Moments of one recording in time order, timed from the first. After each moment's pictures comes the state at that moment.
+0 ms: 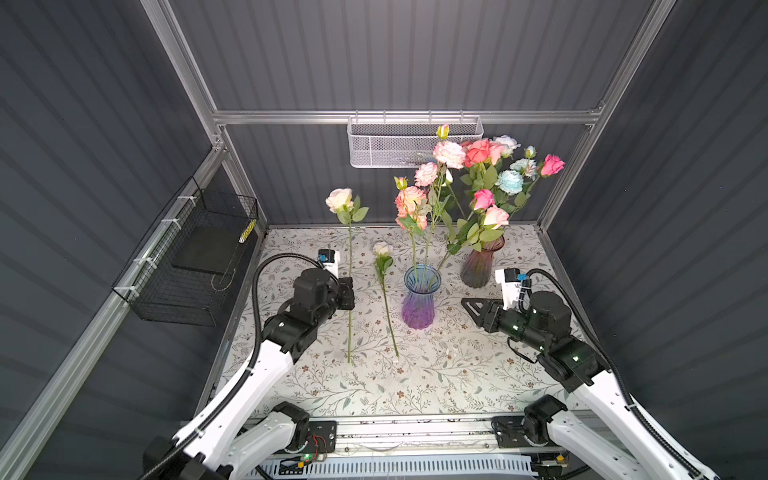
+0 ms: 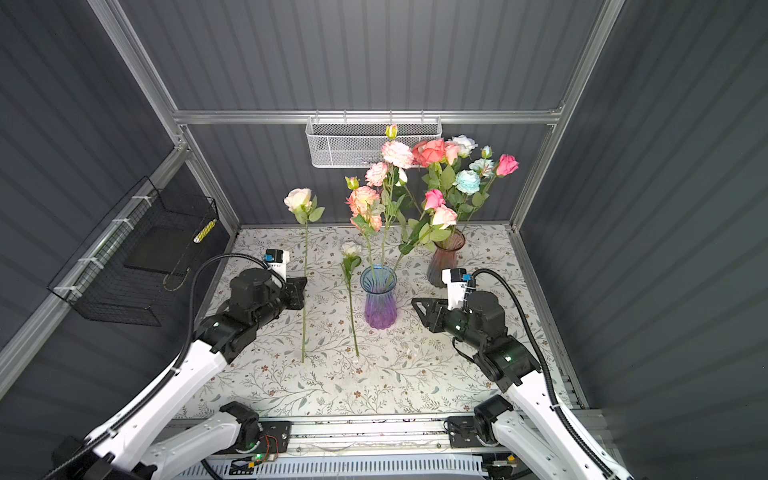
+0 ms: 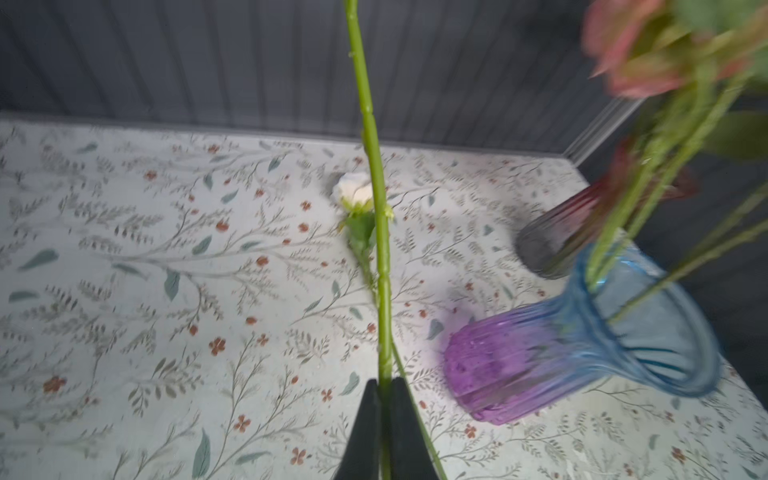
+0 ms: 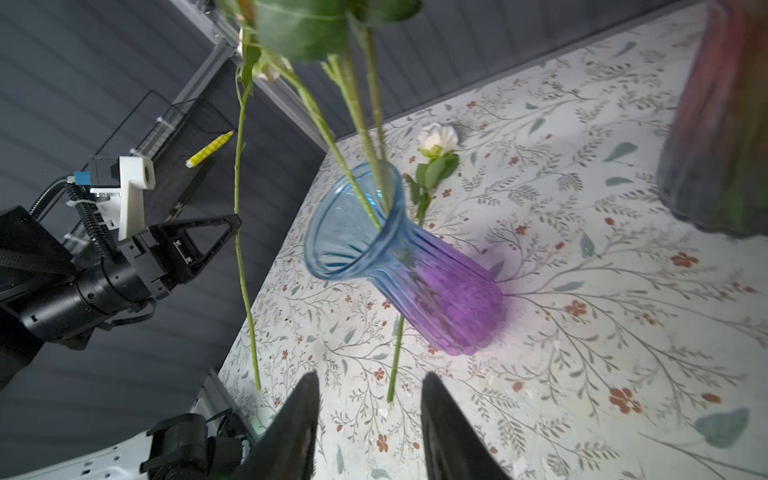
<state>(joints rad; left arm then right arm) -0.48 0.93 0.85 -0.29 0.01 -0.28 0.47 0.72 0.69 -0.27 -0.33 0.59</state>
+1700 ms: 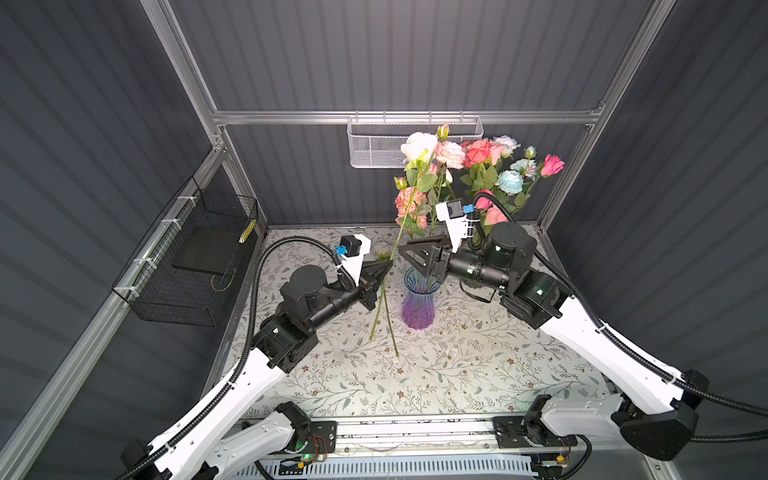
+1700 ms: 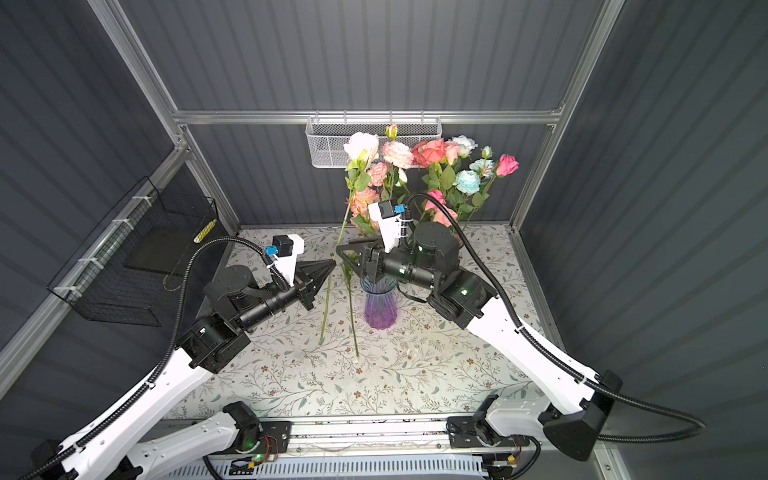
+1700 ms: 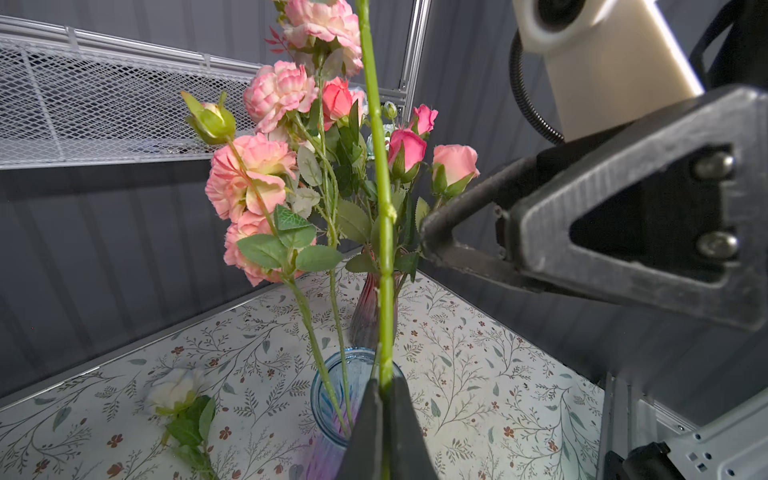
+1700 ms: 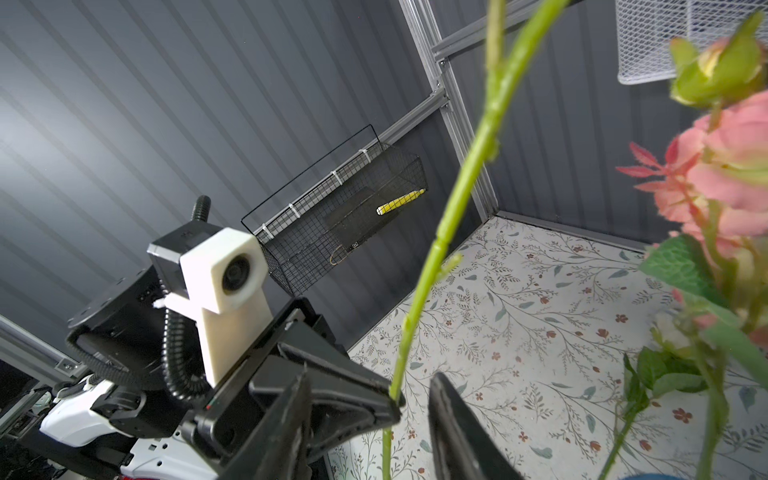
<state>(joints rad) -0.71 0.95 1.03 -0.11 0.20 -0.15 0.78 1.29 1.43 -0.16 -0.36 0.48</state>
